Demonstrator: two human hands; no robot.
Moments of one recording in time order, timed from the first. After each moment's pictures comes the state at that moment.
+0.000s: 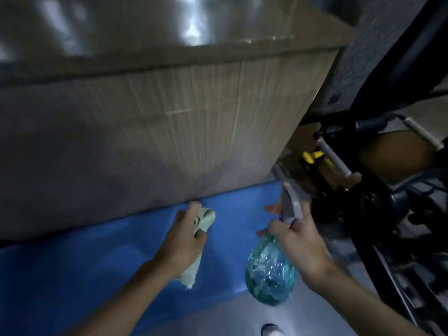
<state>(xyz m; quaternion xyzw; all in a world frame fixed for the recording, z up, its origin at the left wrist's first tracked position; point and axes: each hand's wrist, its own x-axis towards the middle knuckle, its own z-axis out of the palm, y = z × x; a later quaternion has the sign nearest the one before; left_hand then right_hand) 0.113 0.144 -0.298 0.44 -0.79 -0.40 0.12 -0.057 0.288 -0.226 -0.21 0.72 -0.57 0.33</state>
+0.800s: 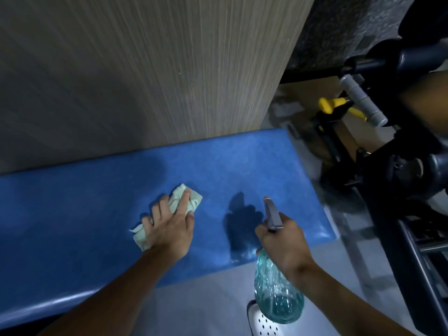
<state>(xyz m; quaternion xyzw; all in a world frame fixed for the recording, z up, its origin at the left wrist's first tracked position) 0.066 0.195 -0.566 0.54 -0.84 -0.08 -0.04 -0.109 0.332 -0.452 -0.15 0.86 -0.30 0.38</state>
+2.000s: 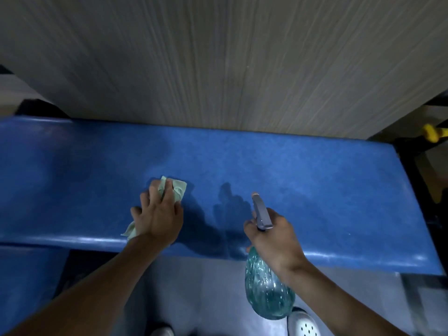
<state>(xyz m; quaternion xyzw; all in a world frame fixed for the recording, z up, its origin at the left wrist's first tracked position) 0.306 0.145 -0.555 0.69 -0.71 -0.11 -0.02 0.099 0.250 -0.465 -0.30 0.80 -0.27 0.45</state>
